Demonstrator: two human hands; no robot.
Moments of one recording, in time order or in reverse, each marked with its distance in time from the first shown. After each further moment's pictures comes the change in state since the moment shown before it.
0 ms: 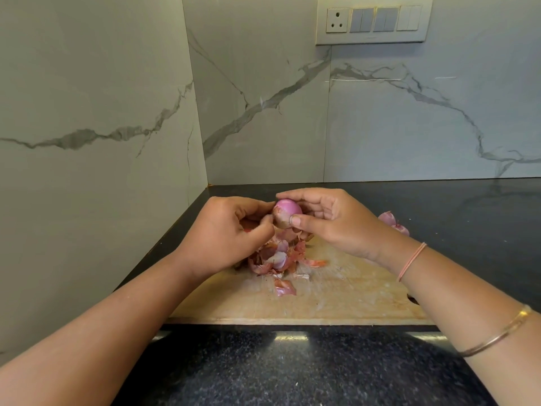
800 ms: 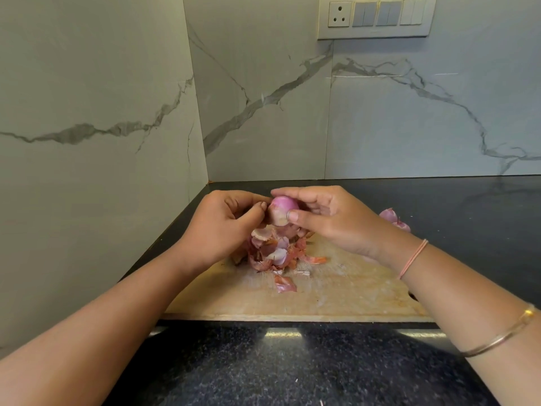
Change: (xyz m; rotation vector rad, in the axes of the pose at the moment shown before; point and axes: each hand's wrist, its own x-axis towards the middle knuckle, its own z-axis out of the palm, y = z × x) left_hand 0.002 -0.002 0.000 -0.204 -0.003 -0.158; right_hand -0.002 -0.005 0.003 0.007 -0.022 0.029
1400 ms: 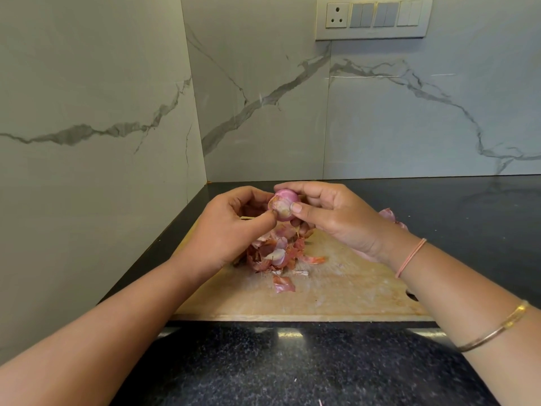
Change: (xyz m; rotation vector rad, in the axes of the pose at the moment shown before) left_hand -0.004 0.008 0.008 -0.152 0.013 -0.056; right_hand 0.001 0.003 -0.004 0.136 -0.014 -0.003
